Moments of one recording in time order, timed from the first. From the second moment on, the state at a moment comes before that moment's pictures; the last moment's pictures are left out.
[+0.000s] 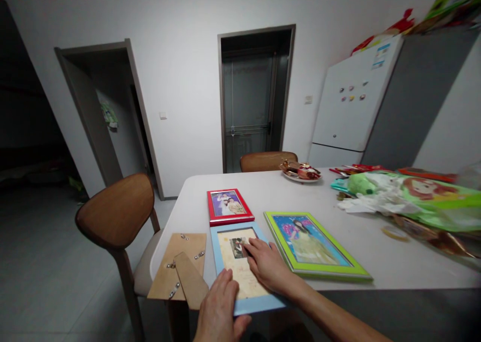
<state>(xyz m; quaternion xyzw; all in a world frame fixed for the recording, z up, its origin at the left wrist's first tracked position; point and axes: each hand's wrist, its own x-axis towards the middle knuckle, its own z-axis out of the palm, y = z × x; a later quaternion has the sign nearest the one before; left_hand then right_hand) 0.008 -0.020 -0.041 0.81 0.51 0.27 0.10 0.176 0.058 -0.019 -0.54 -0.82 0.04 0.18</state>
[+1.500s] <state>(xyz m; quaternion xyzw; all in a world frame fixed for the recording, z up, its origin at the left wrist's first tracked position) 0.017 -0.013 -0.010 0.81 0.53 0.24 0.11 0.206 0.028 -0.010 -0.50 -0.83 0.14 0.20</state>
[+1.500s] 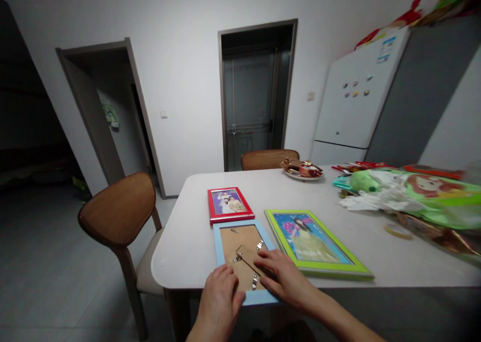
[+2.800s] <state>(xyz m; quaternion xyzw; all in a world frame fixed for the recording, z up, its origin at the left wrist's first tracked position) 0.008 -0.015 -0.034 0.80 0.53 0.25 0.11 0.152 0.036 -0.004 -0.47 -0.86 0.03 0.17</state>
